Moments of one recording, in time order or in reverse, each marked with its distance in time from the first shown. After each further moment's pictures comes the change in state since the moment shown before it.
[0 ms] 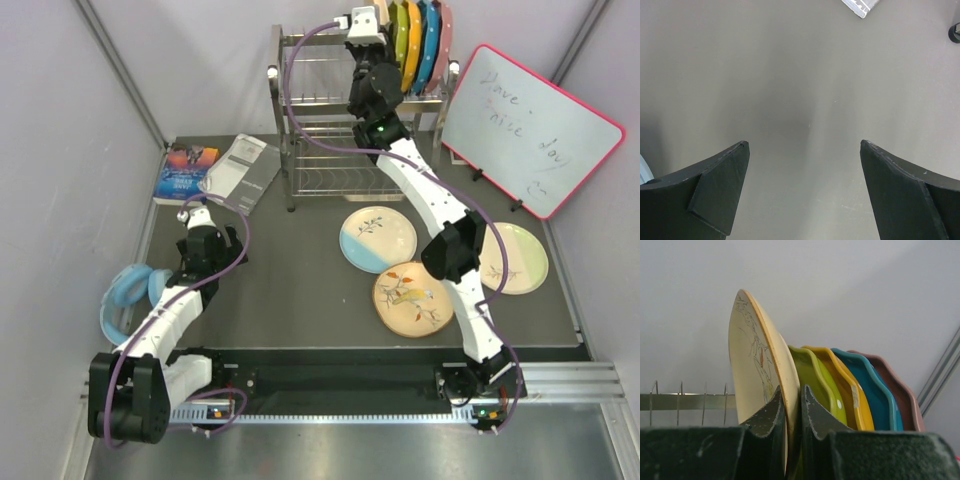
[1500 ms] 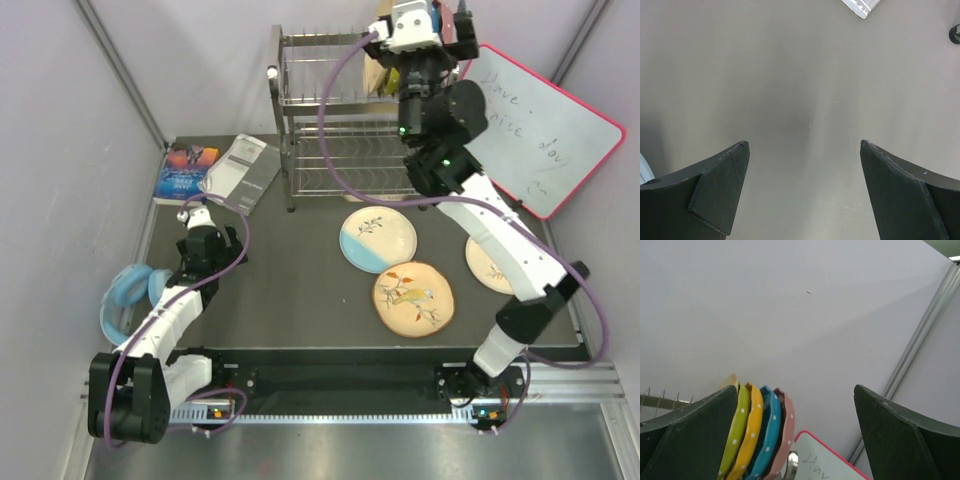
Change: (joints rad) left arm 0.000 0.000 0.000 0.000 -0.003 0.000; right arm 0.153 -0.629 -0.539 0.039 -0.058 -0.215
